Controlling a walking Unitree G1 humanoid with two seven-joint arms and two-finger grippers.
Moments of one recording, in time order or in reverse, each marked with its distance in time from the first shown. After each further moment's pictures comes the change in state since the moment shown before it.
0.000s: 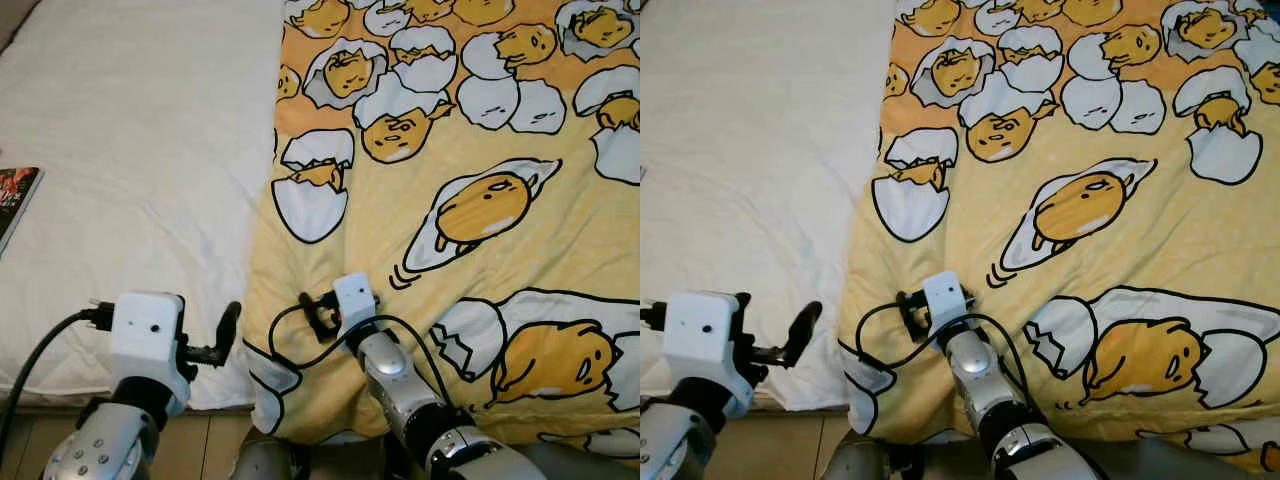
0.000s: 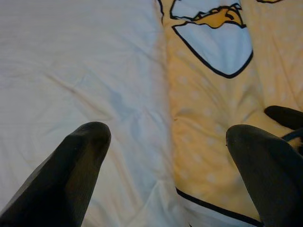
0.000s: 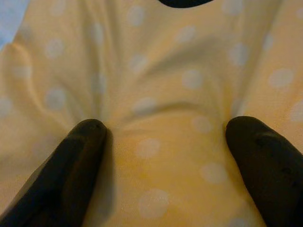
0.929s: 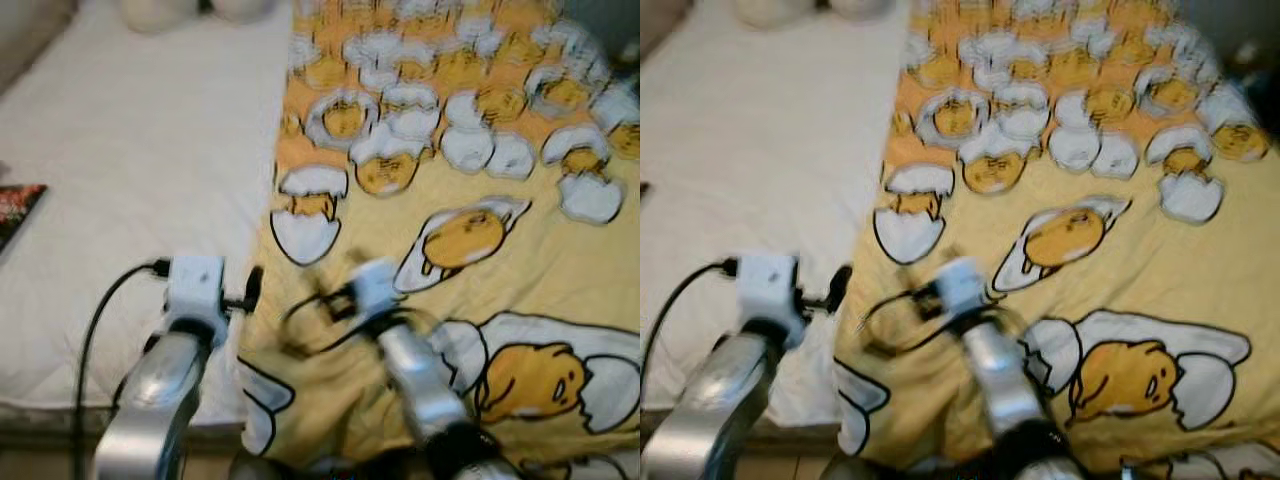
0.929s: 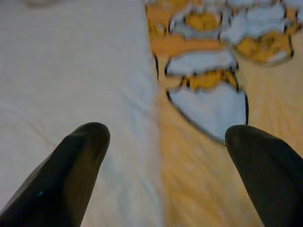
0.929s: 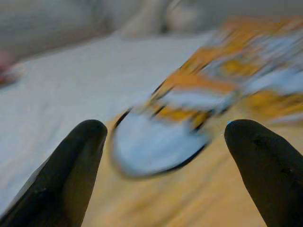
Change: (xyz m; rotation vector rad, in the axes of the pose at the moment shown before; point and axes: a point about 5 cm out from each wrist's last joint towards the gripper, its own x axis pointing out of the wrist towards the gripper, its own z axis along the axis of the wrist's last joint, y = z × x) left arm 0.087 -0.009 0.001 0.024 -0.097 0.013; right arm -0.029 -0.030 0.048 0.034 -0.366 -0.037
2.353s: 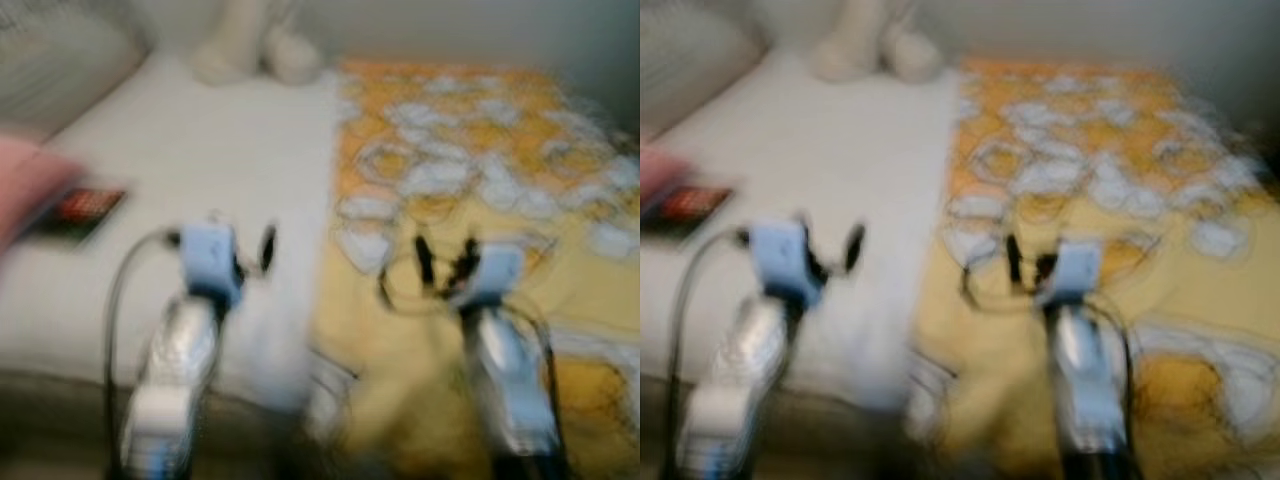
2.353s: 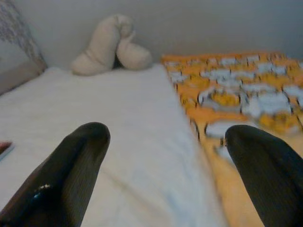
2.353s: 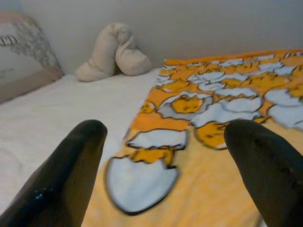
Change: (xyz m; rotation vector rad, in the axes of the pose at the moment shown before) left arm 0.020 -0.009 0.000 -0.042 -0.155 -0.051; right arm -0.039 -0.084 0.029 0.100 0.000 -0.365
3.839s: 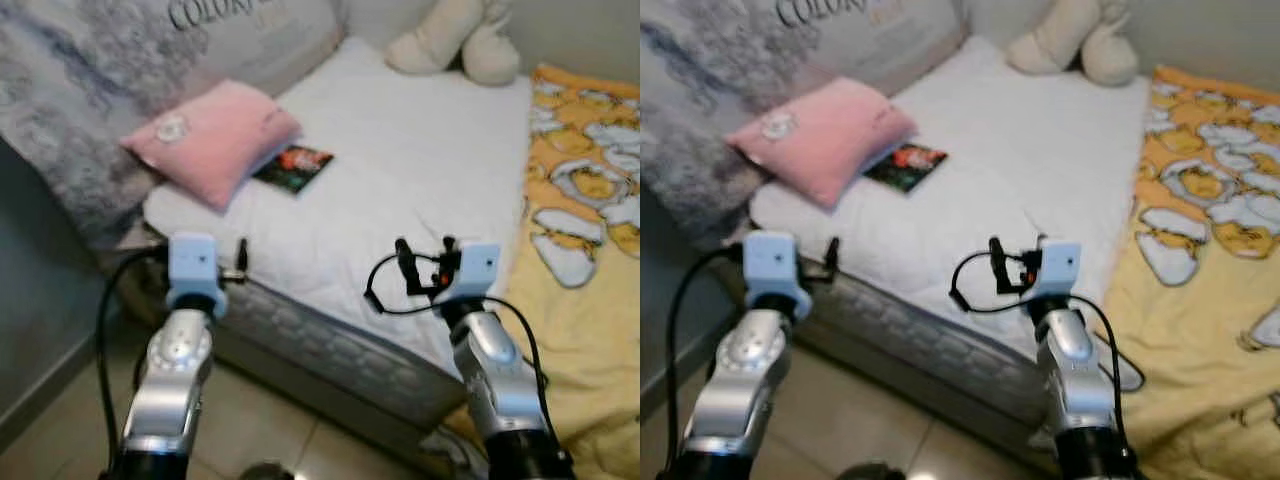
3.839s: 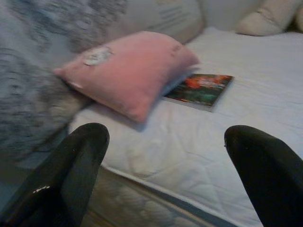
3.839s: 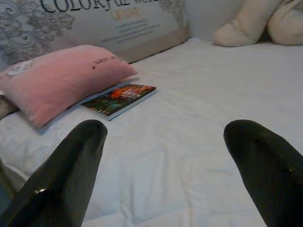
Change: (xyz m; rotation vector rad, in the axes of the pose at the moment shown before) left arm 0.012 0.024 -0.019 0.044 0.047 0.195; right arm 0.009 0.001 -0.012 -0.021 0.065 0.085
